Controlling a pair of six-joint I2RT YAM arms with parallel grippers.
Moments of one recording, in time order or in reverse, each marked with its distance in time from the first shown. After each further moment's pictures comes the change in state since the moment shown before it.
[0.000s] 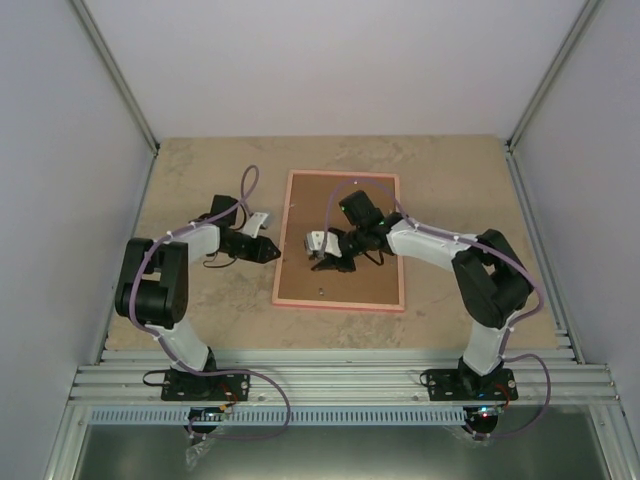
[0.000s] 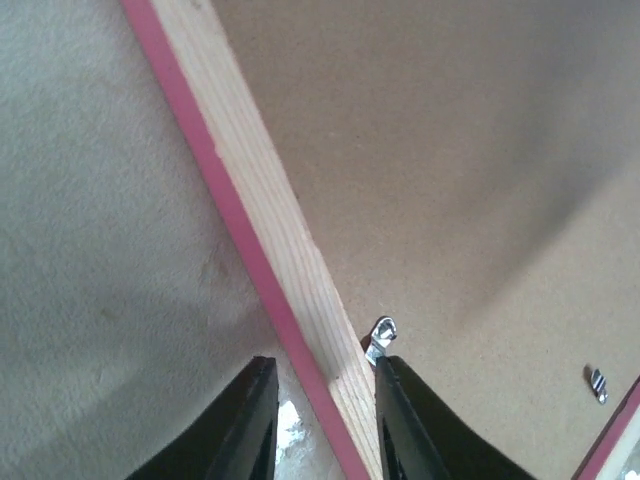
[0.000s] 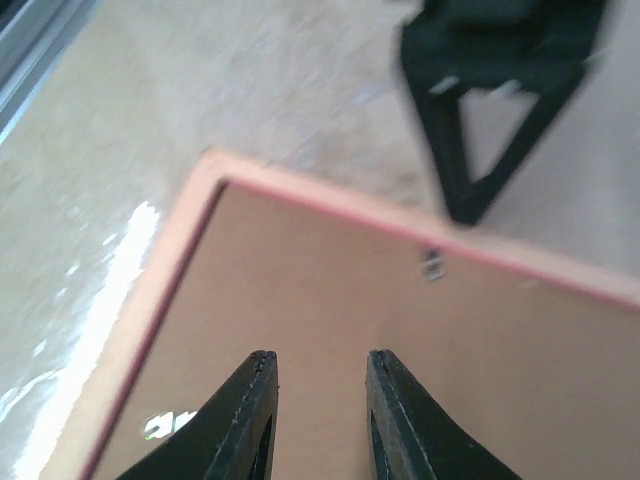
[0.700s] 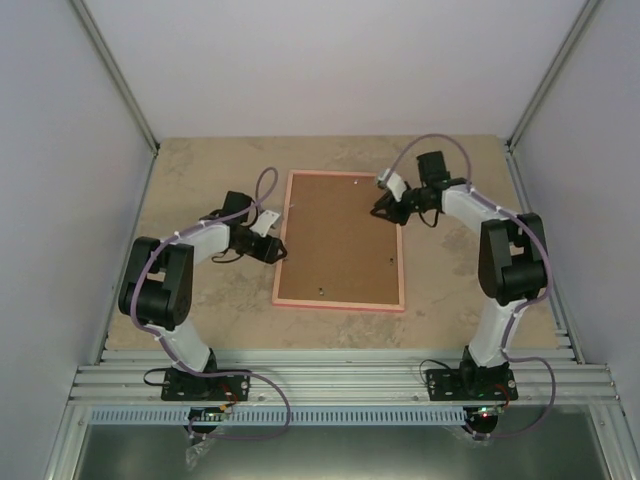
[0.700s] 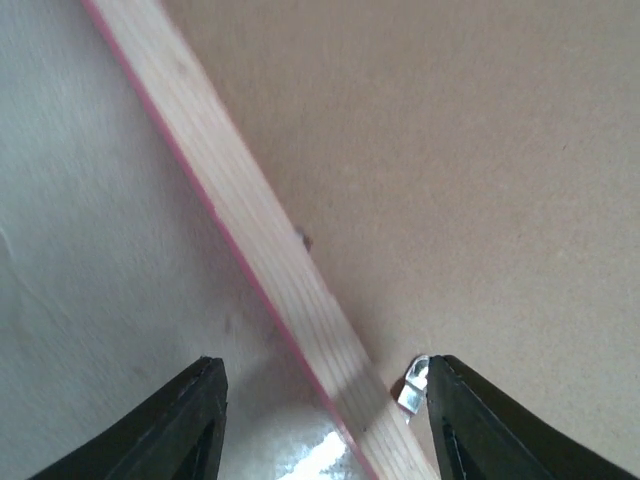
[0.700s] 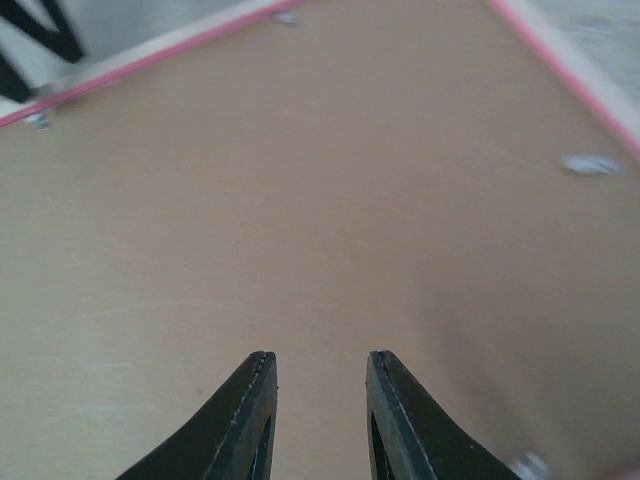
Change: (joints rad) left arm -0.085 0.000 0.024 0.003 -0.186 0.061; right arm -0.446 0.085 0.117 -0.138 -0.024 0.241
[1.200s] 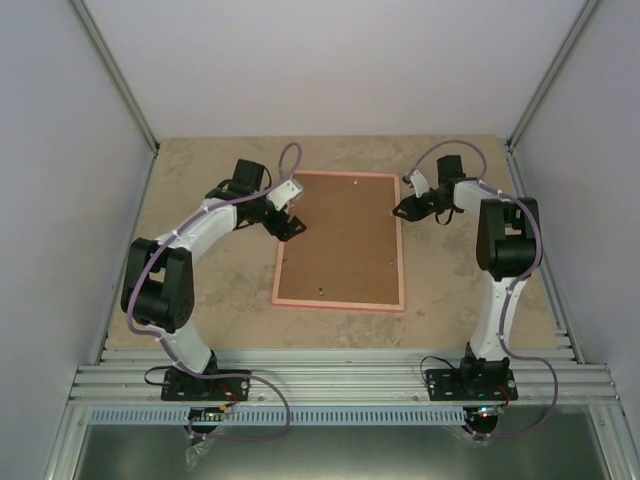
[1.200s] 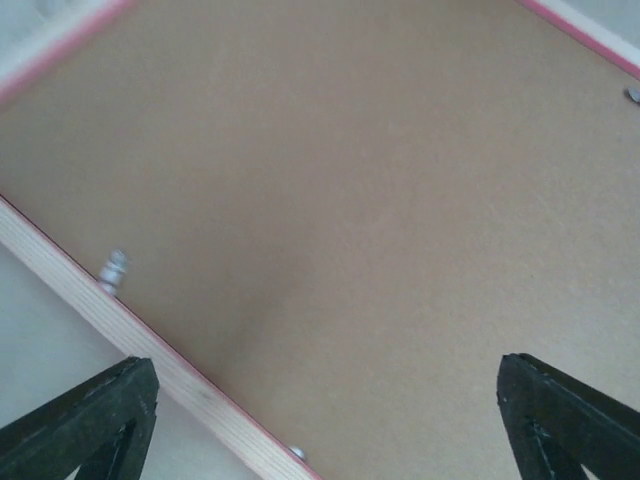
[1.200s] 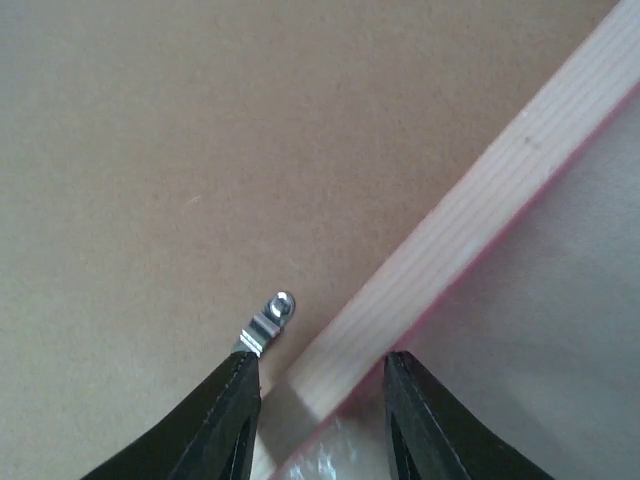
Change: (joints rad) left arm -0.086 -0.005 0.267 -0.089 0.013 0.276; right arm -0.191 0.194 0.100 -0.010 0.122 0.251
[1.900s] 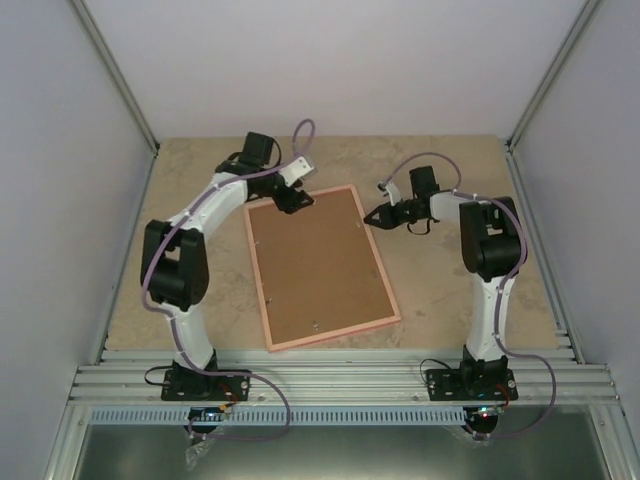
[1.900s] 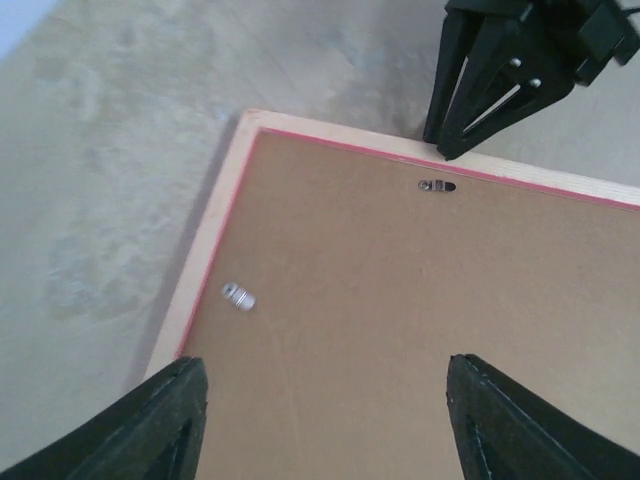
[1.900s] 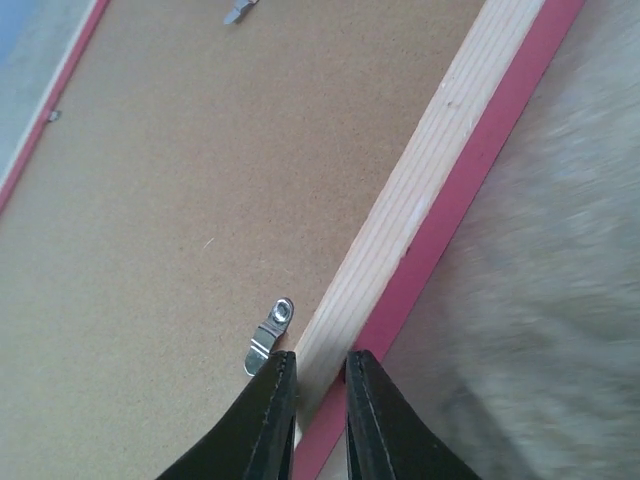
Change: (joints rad) left arm 0.008 0.140 0.348 -0.107 0.040 0.127; right arm 0.134 0.074 -0.042 0.176 -0.219 0.213
